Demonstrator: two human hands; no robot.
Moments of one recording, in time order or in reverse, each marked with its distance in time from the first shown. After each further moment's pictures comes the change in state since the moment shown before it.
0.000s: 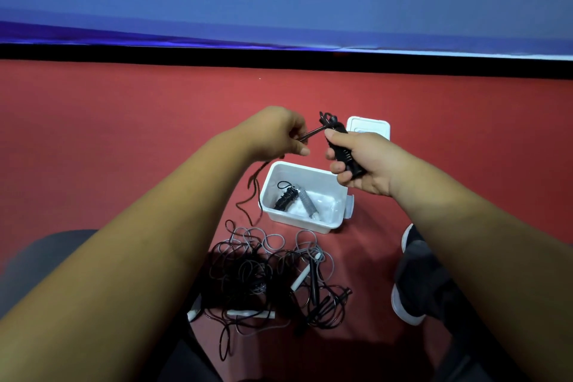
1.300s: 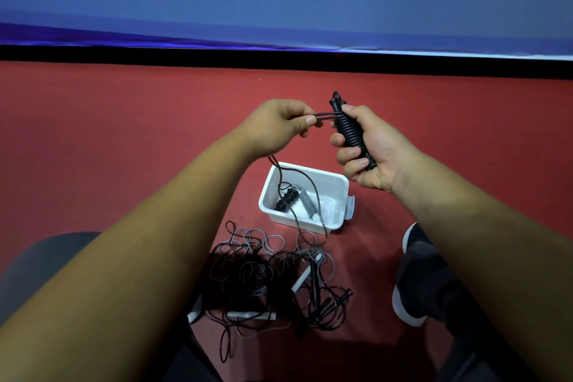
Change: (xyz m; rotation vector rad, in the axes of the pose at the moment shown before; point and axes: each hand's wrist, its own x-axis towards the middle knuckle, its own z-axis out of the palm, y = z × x) left_hand 0.000 0.000 0.006 -0.478 0.176 0.043; right_hand -0.013 -0.019 0.004 0.245 -0.047 0.016
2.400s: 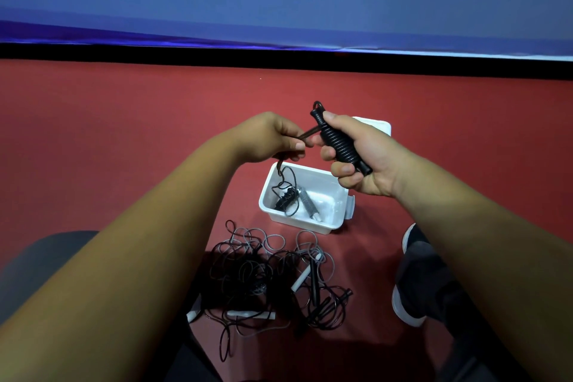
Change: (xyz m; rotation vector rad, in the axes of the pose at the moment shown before) left_hand -0.003 -0.027 -0.006 -0.110 -0.245 -0.155; right_hand -0.011 0.007 0.010 -0.229 -0.140 0.028
